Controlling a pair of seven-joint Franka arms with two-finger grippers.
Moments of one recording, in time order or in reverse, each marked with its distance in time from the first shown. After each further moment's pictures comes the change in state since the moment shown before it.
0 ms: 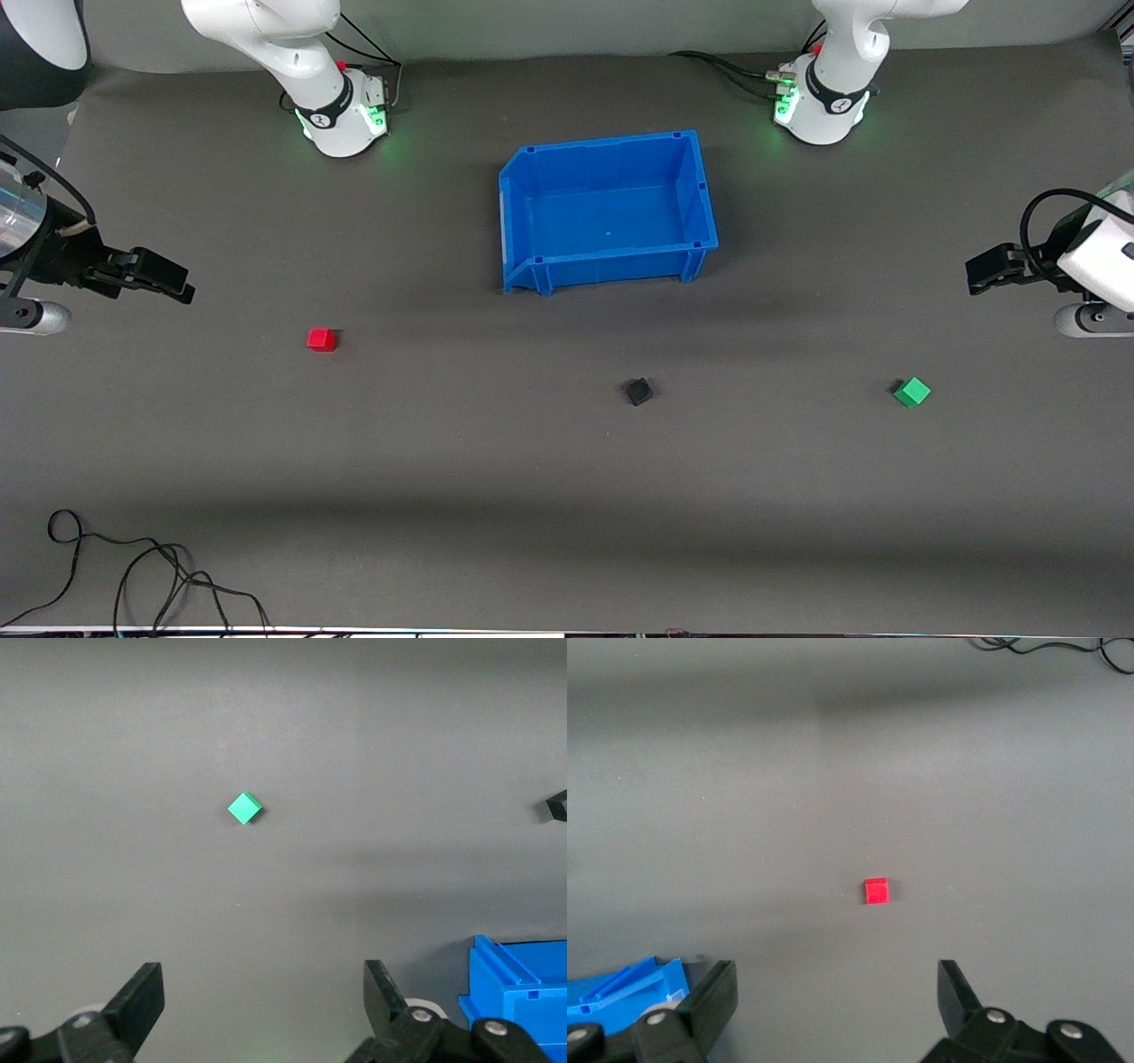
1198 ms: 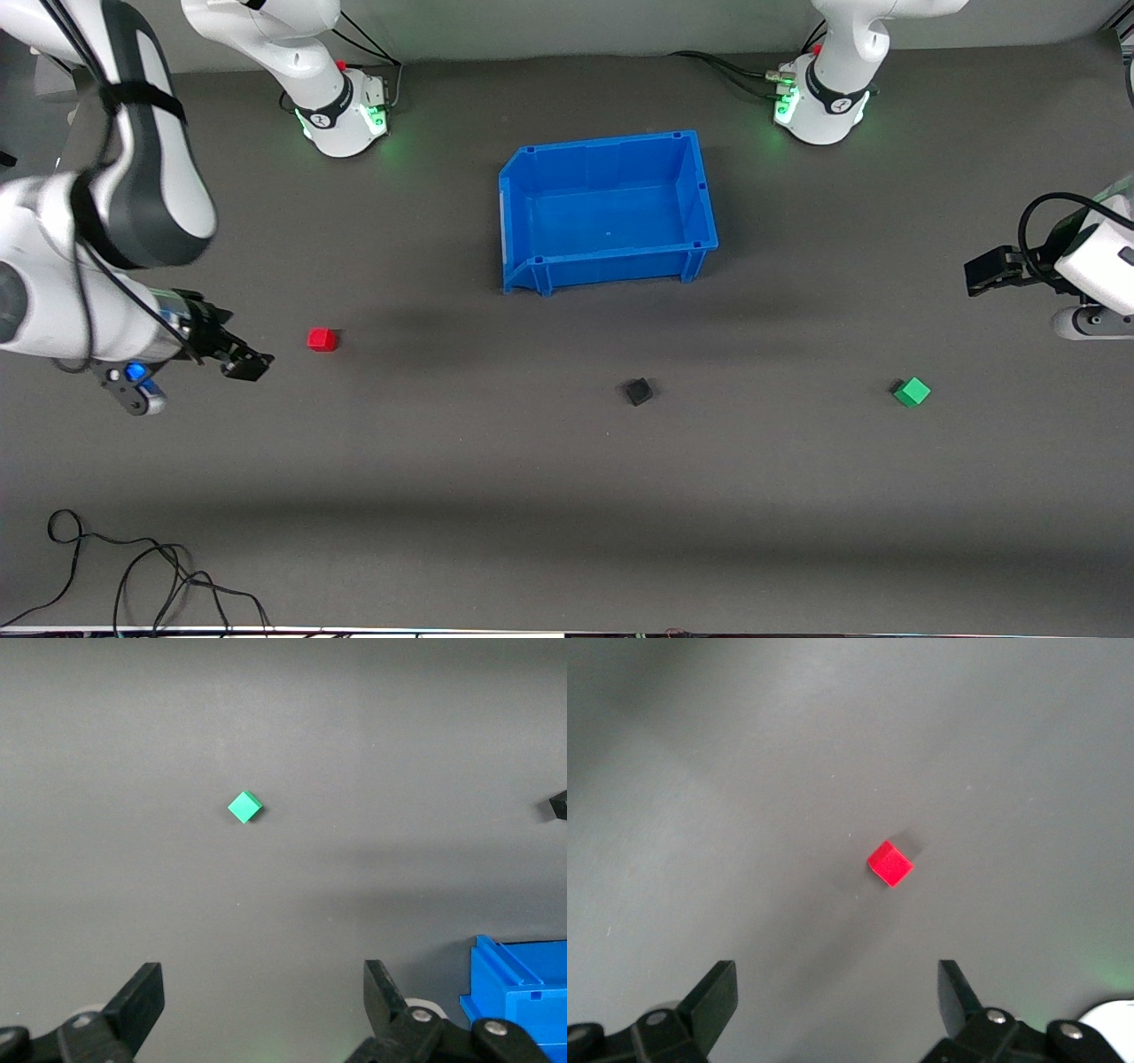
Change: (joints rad) left arm 0.001 0.004 0.001 -0.005 0.000 0.004 0.000; right arm 0.021 0.178 -0.005 -0.245 0.000 0.234 0.769
